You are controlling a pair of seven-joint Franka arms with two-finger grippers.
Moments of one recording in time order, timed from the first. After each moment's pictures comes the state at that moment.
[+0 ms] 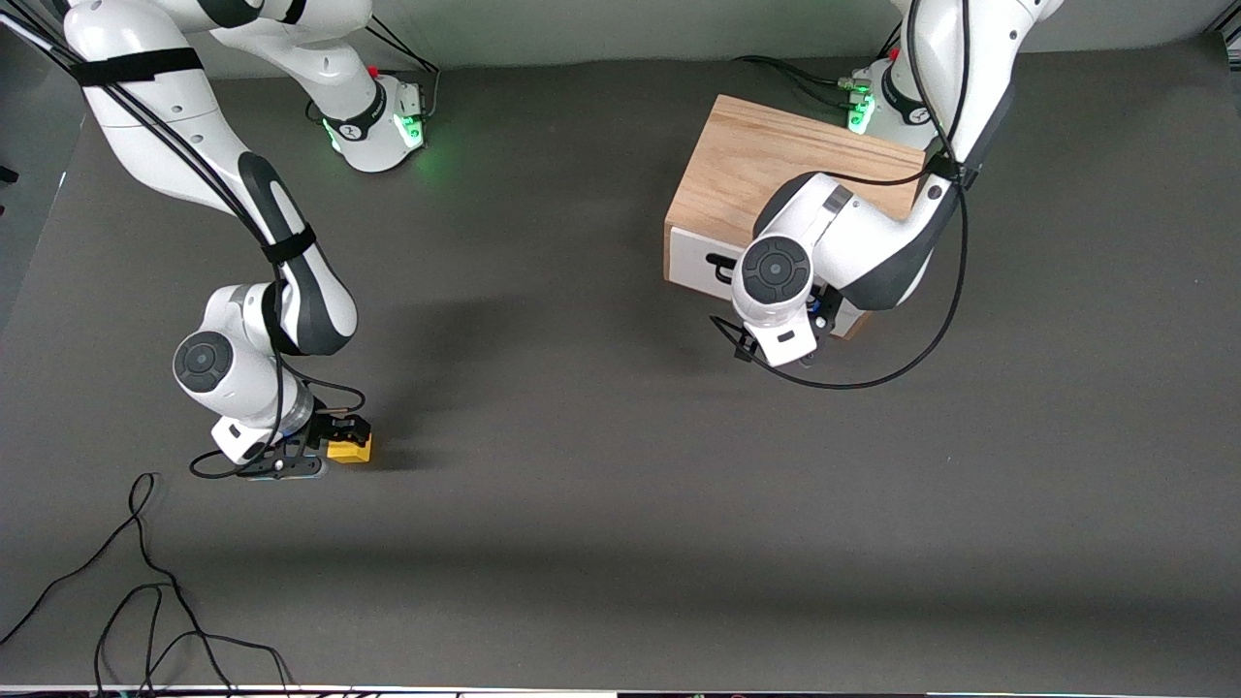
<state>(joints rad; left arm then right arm) -0.23 0.42 -0.41 -1.86 0.13 2.01 -1.84 0.14 0.53 -0.09 -1.97 0.02 2.57 0.02</state>
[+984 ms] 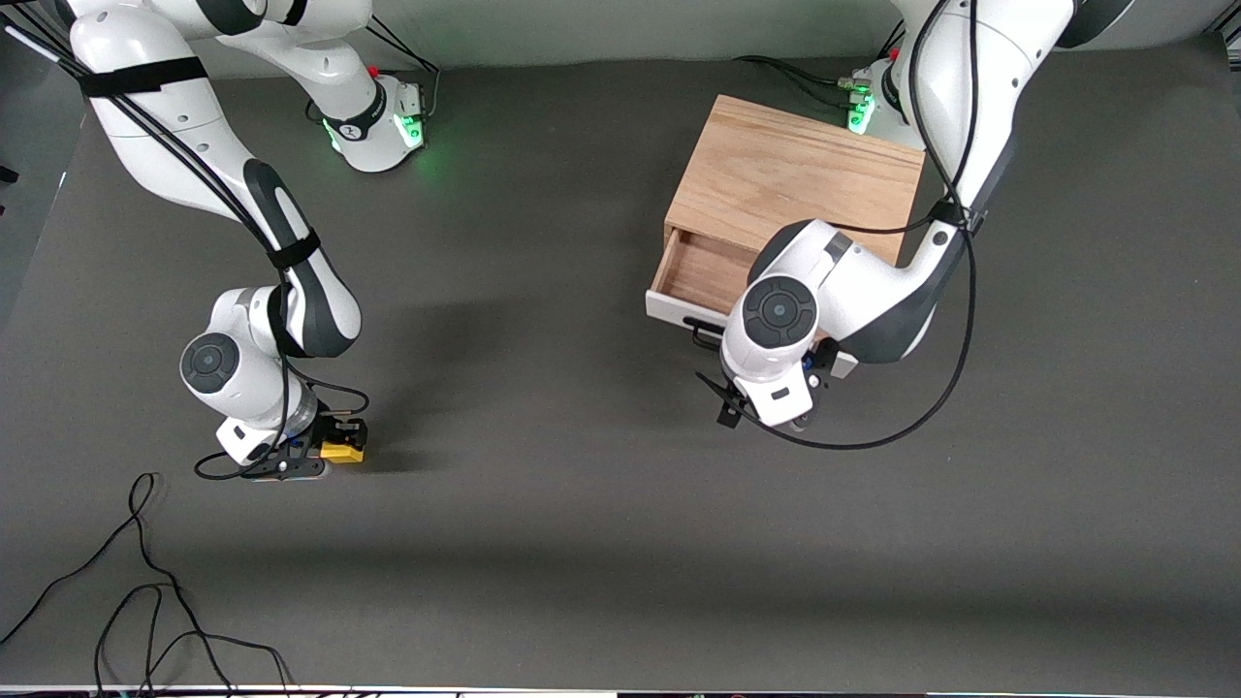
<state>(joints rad) -0.23 0.63 -0.41 -1.51 0.22 2.03 -1.84 0.14 0.55 -0.09 -1.97 0.02 2.61 0.02</state>
